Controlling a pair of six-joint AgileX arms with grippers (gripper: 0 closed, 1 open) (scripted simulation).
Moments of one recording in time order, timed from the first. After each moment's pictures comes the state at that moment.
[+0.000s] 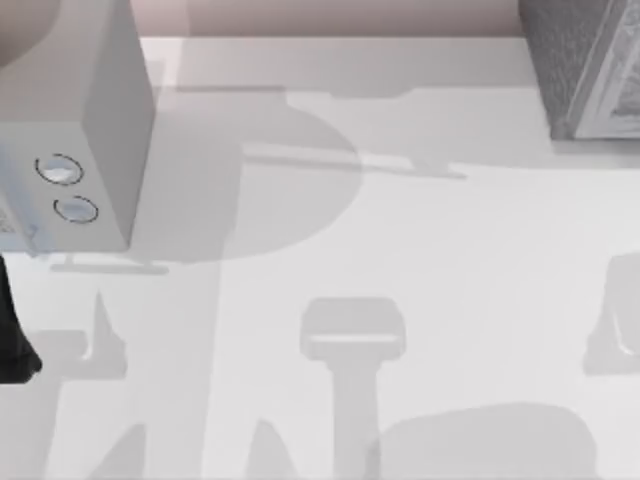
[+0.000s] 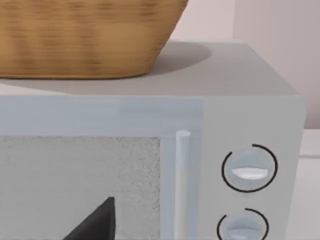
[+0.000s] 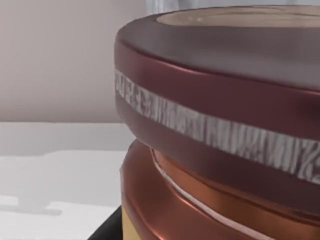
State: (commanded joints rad) left arm 0.00 0.00 0.00 0.00 0.00 0.00; right arm 0.02 0.07 0.09 -0.04 -0.01 0.00
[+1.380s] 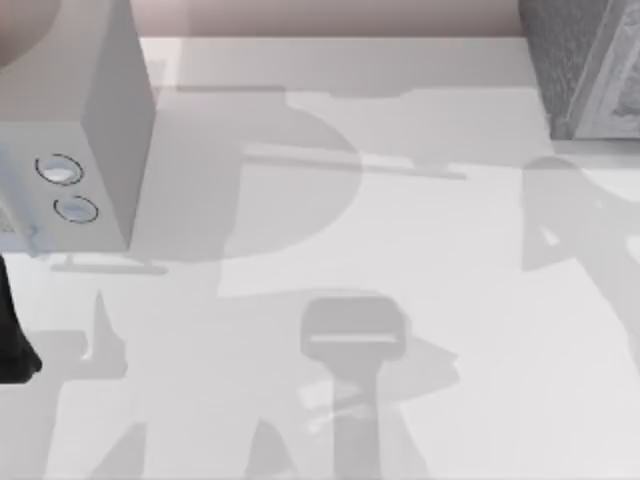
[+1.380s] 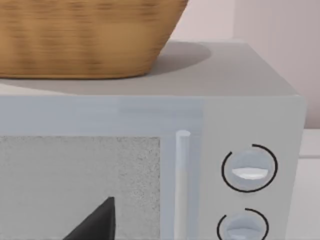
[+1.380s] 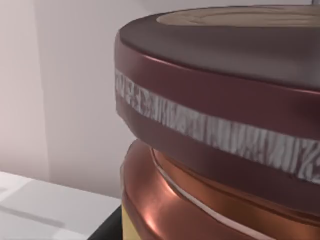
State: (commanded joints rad) left arm 0.00 0.00 0.00 0.00 0.00 0.00; right arm 0.07 1.01 0.42 0.66 -0.28 0.01
